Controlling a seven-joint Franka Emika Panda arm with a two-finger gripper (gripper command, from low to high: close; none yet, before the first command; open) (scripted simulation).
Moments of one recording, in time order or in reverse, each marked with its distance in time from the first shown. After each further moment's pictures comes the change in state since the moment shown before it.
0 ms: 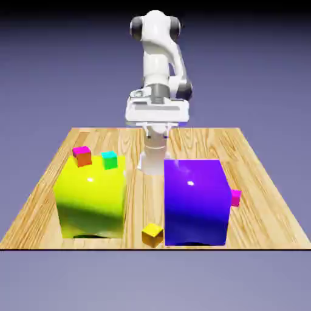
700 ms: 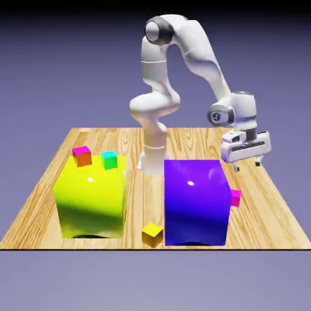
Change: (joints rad) arm 0.599 0.523 0.205 0.148 -0.233 -0.191 0.913
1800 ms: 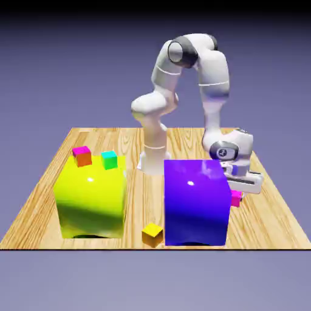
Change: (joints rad) arm 0.122 0.305 -0.194 0.068 -0.510 0.054 0.973
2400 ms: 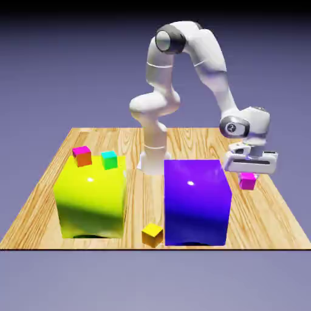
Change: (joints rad) arm -0.174 -0.141 0.201 0.136 0.275 -0.287 -0.689
